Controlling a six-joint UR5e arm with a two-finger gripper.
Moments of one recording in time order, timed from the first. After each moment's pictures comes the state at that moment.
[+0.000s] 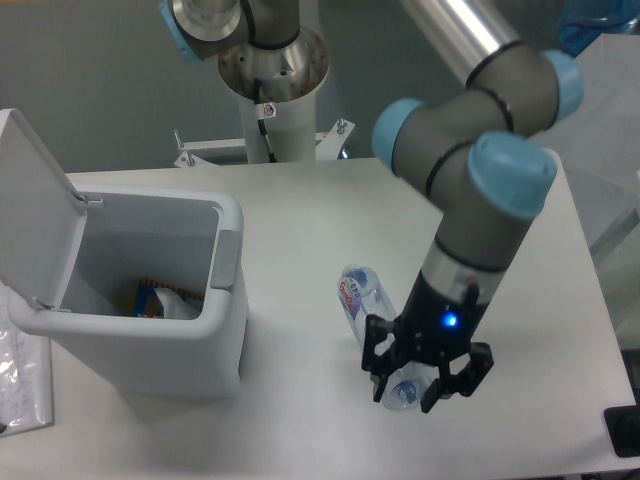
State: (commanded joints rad) arm 2.58 -2.04 -1.16 -0.98 0.89 0.63
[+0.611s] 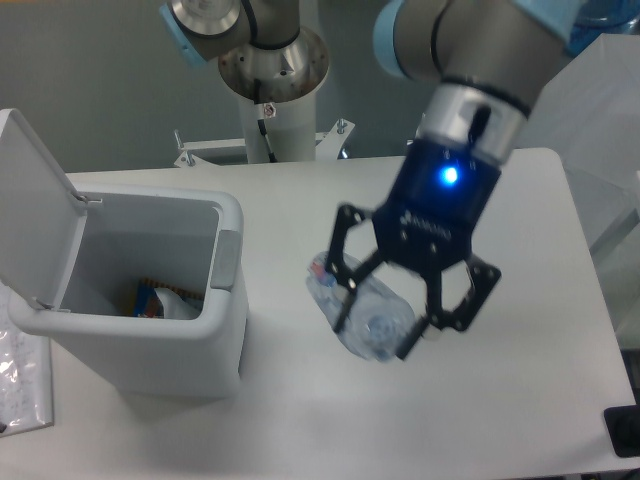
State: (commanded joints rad) arm 2.59 -1.91 -1.14 -0.90 0.59 0.62
